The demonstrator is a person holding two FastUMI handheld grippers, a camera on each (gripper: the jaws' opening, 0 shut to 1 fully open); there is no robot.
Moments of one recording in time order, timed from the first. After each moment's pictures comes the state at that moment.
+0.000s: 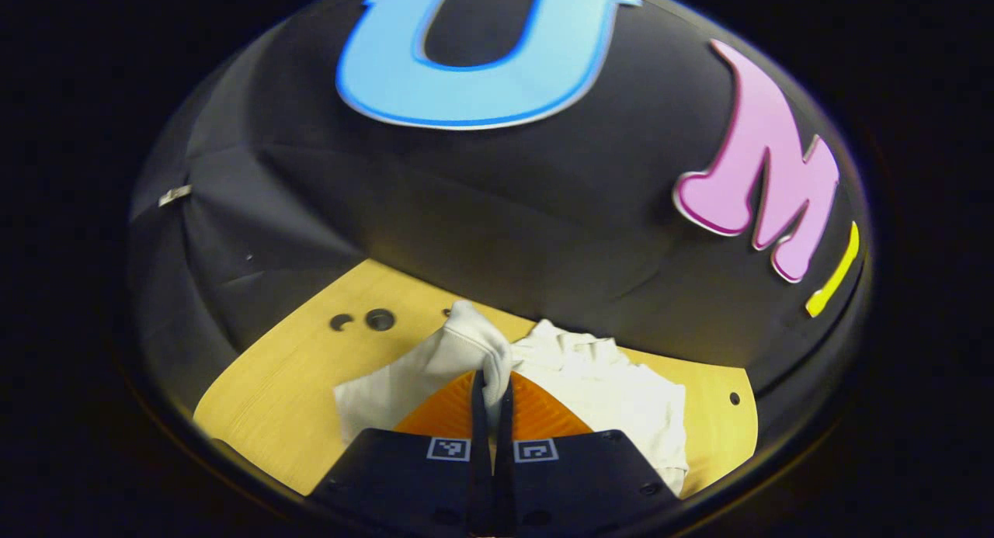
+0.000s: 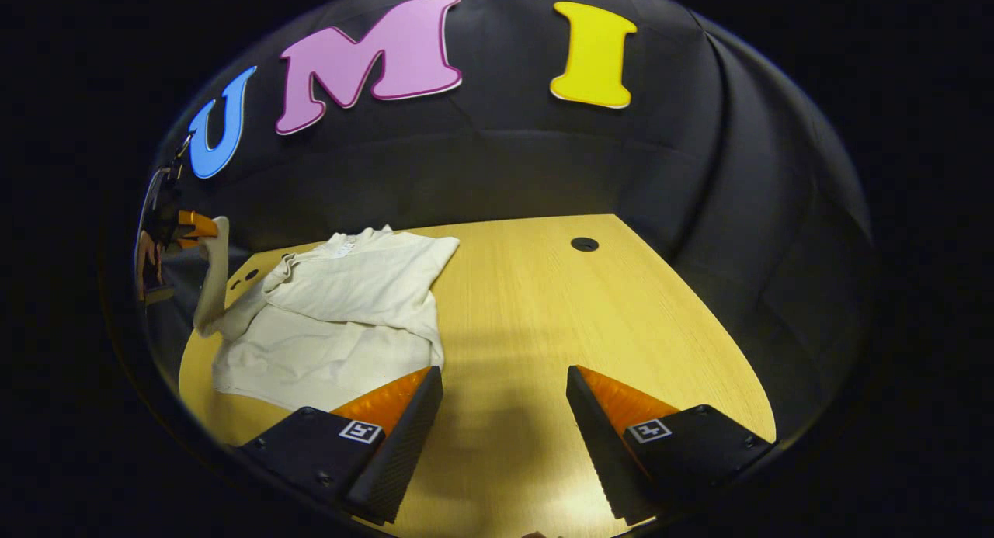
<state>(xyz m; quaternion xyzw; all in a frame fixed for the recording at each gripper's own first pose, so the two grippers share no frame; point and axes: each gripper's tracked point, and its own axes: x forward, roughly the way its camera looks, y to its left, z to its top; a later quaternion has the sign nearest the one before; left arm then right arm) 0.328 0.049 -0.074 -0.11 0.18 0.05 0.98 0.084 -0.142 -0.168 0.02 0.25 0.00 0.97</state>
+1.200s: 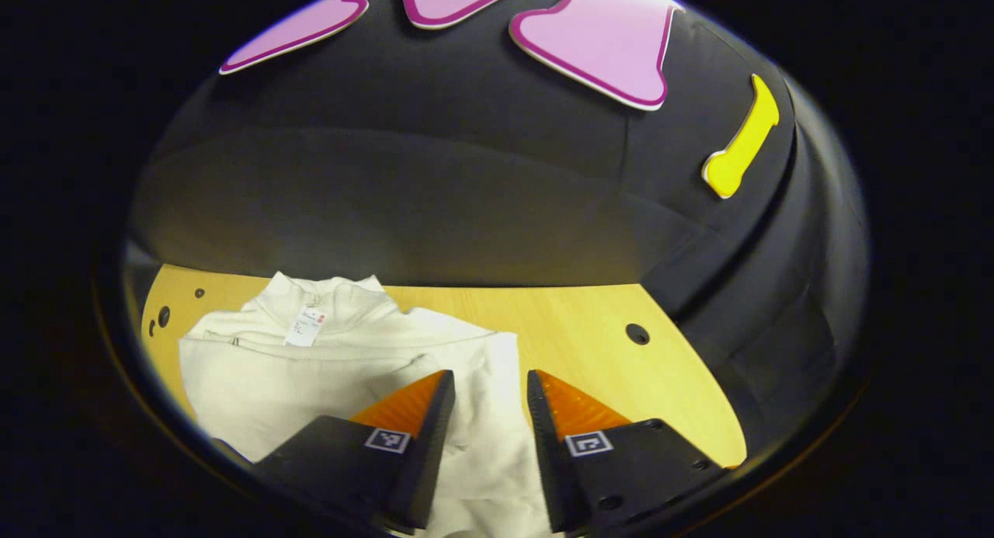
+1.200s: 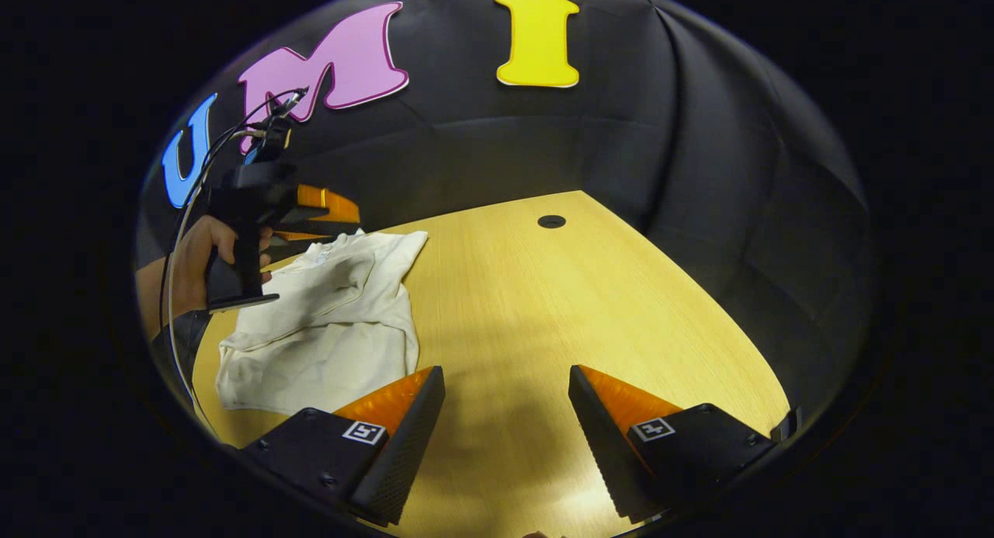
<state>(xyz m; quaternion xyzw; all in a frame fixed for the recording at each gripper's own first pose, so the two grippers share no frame) 0.379 -0.250 -0.152 -0.05 0.26 -0.17 0.95 0.068 -0.152 -0.178 0.07 0.27 -0.03 0.96</state>
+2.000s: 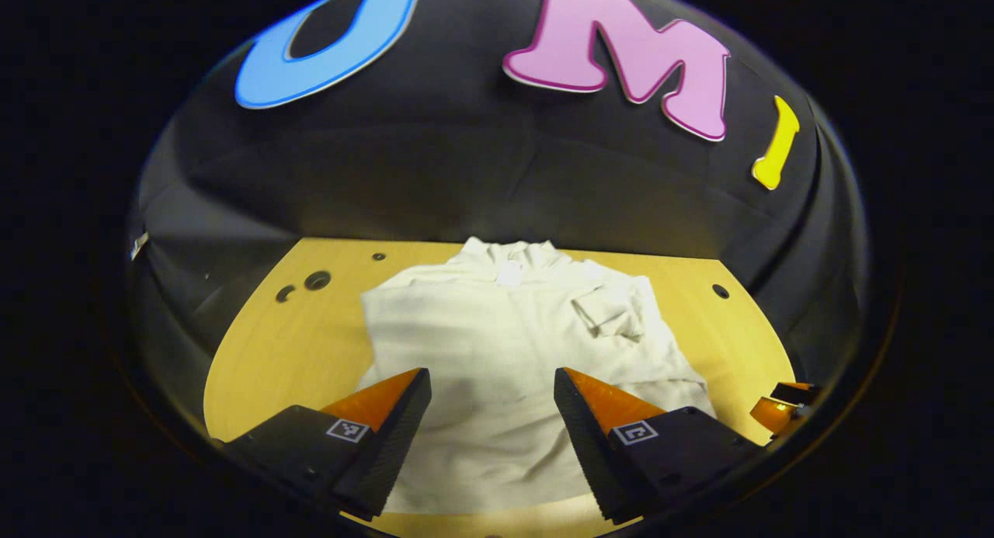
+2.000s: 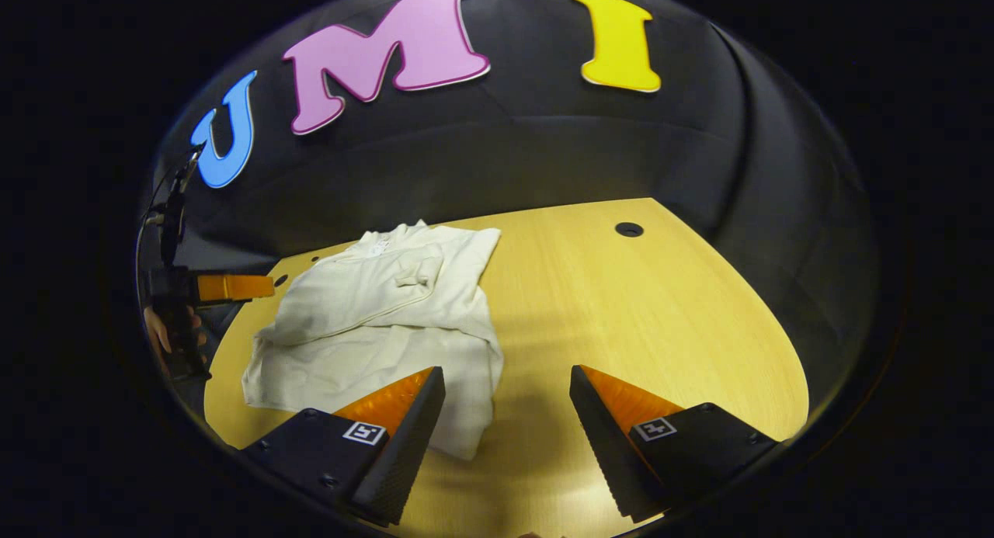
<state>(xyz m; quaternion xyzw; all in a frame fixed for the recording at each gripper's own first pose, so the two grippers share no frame) 0.234 0.001 -0.179 -0.03 0.27 -0.01 0.96 0.099 -0.057 -0.176 0.05 0.27 0.06 0.96</state>
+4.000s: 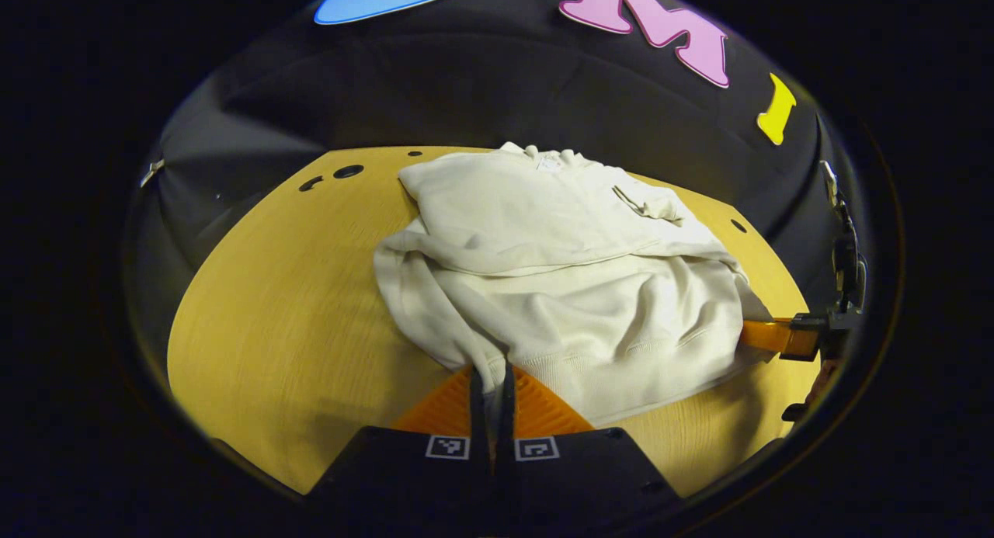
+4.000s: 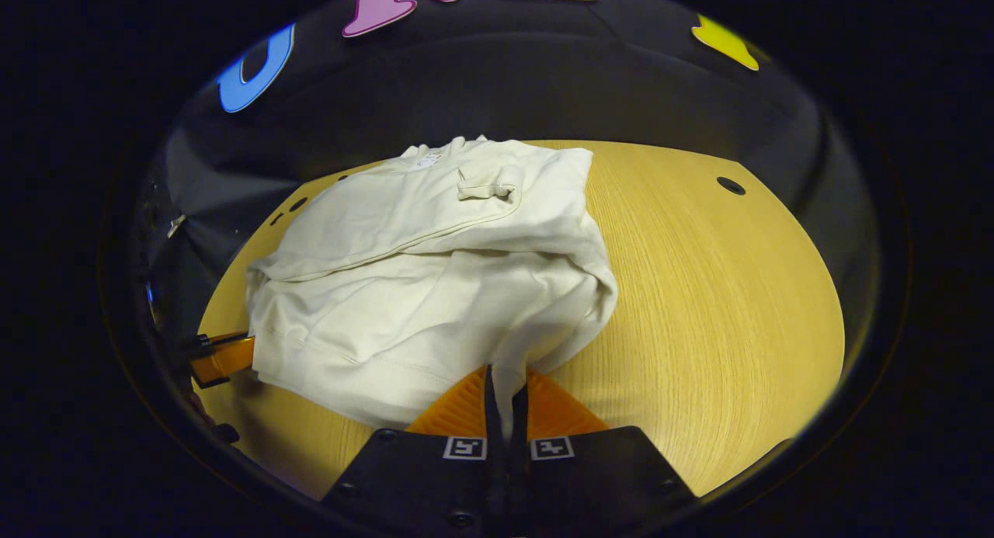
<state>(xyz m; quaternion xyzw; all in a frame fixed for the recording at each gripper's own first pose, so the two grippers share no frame) 0.162 0.030 -0.300 -0.05 0.33 -0.01 0.94 0.113 0.040 -0.261 0.02 0.37 0.13 0.92</state>
